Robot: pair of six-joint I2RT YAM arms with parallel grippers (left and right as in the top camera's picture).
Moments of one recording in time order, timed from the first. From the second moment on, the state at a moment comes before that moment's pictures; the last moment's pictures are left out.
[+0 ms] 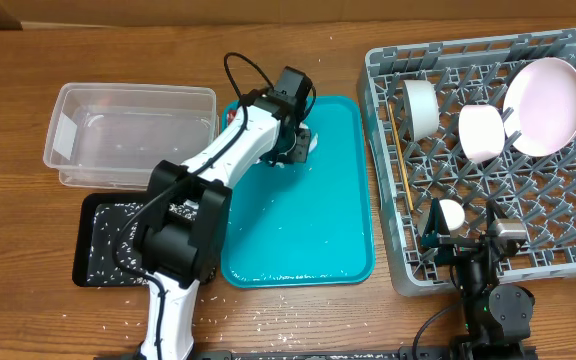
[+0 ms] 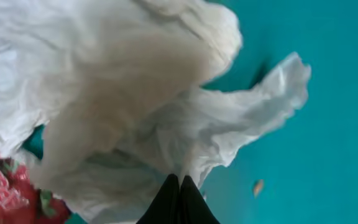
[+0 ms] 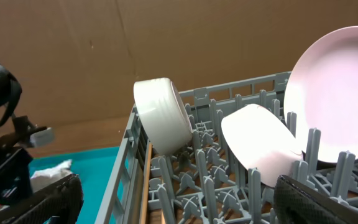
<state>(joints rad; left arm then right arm) -0.46 2.18 1.67 -0.82 0.04 -0.26 0.09 0.01 0.02 -0.02 0.06 0.17</state>
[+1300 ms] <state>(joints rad) -0.43 1.99 1.70 -1.00 -0.18 -0.28 0.09 0.01 0.02 -0.02 0.06 0.17</state>
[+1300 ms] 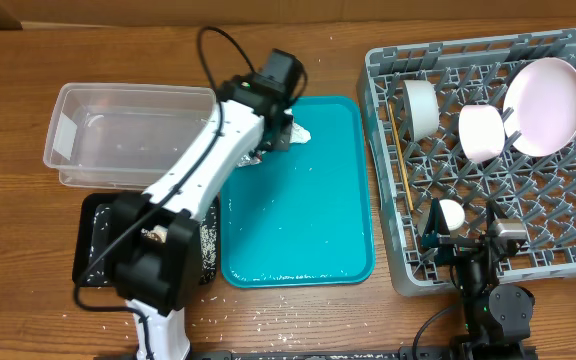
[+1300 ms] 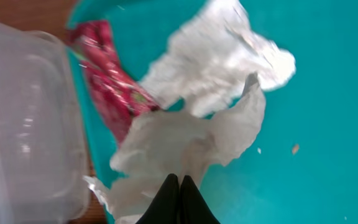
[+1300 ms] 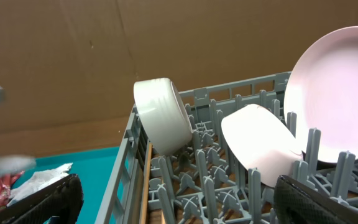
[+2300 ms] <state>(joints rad) -0.46 1.93 1.66 -0.75 -0.17 -0.24 0.09 0.01 0.02 -0.02 0.06 0.17</state>
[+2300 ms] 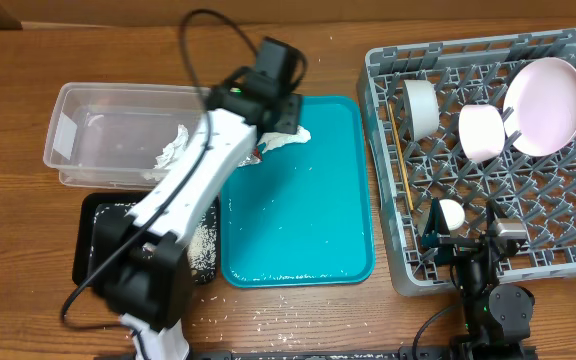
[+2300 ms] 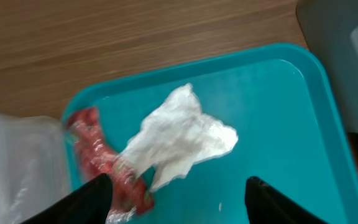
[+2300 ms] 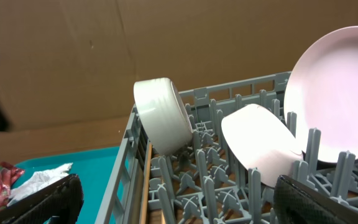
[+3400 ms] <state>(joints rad) -0.47 2.20 1.65 -0.70 -0.10 -0.14 0.09 0.01 0.02 -0.02 0.06 0.17</state>
